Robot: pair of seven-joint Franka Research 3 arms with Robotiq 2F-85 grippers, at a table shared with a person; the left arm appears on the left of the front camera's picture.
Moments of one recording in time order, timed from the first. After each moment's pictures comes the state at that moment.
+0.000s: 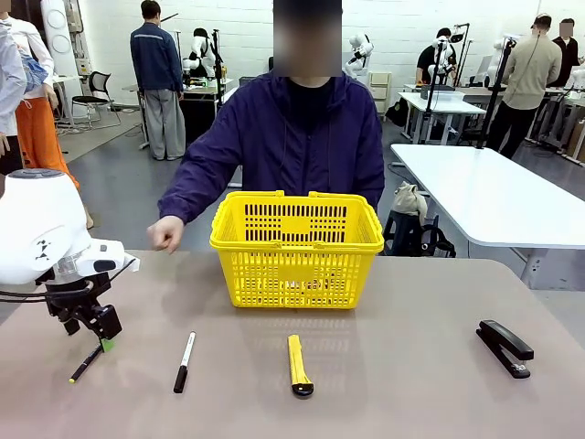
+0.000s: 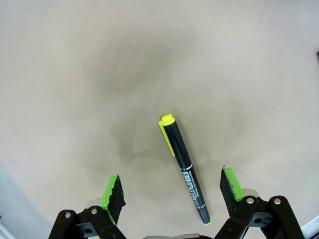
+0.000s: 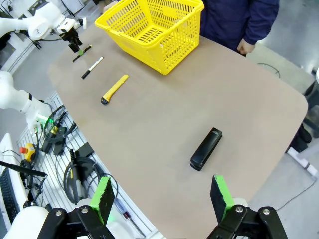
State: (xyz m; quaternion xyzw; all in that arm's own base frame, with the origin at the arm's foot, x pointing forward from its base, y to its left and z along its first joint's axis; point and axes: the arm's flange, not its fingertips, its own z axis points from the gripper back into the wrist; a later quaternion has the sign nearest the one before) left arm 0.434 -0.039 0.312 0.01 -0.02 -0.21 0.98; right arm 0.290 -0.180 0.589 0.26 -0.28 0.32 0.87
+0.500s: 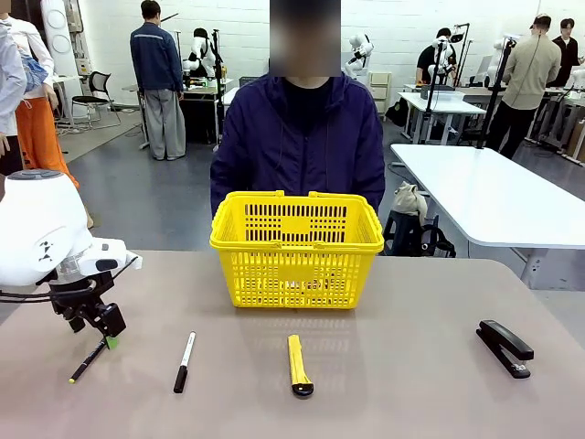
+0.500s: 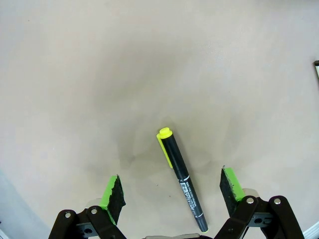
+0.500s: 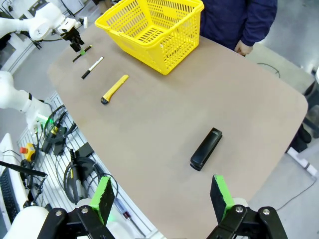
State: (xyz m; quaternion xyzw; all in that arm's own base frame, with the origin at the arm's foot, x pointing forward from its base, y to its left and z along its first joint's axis) left arm 0.436 -0.043 0.310 0.01 -0.04 -0.22 0.98; right arm 0.290 -0.180 0.589 0.26 -0.28 0.32 0.87
